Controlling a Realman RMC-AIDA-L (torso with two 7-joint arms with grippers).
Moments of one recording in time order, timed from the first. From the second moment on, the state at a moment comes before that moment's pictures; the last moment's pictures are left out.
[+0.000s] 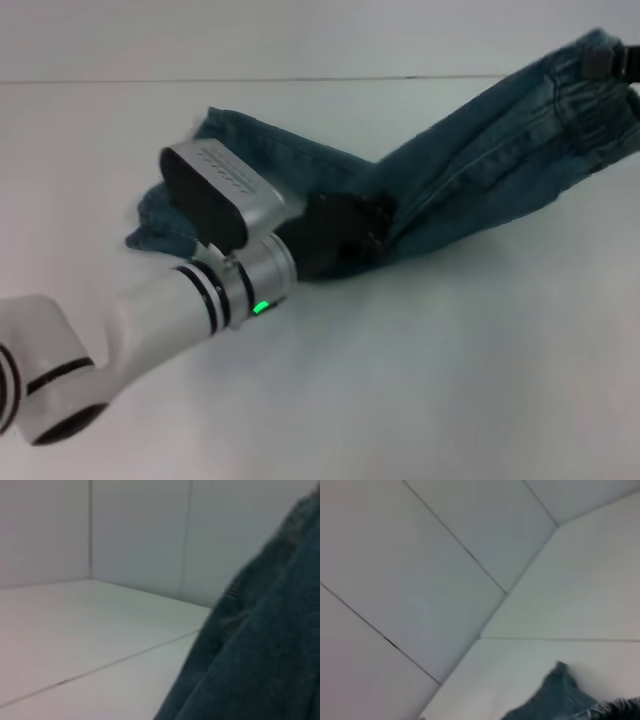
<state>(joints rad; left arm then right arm) -0.90 -2.18 0.56 -0.21 1.43 0.91 -0.42 0.63 1.88 -0.52 -0.87 -1.98 -1.78 2.25</state>
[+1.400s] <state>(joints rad) -0.61 -2.17 -0.17 -0.42 2.06 0.94 -0.35 0.74 1.91 -0.72 -0.81 -1.99 -1.66 2.21</state>
